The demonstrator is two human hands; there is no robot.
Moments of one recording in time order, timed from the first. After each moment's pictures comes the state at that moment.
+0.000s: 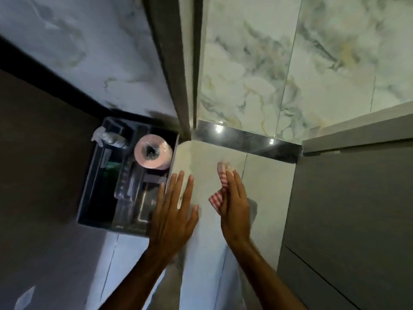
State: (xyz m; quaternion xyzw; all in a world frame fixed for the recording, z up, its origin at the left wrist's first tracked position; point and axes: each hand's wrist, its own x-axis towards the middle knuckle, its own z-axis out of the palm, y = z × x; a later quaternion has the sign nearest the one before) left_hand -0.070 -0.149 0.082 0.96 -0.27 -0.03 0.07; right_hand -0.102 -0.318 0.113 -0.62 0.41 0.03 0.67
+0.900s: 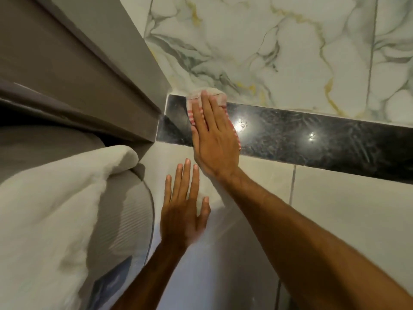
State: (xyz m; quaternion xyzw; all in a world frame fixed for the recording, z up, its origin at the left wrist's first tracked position) left_hand 0.004 -0.292 -0.481 0.97 -0.23 -0.06 0.11; right_hand 0.108 -0.453 -0.460 -0.98 0.08 -0.06 0.17
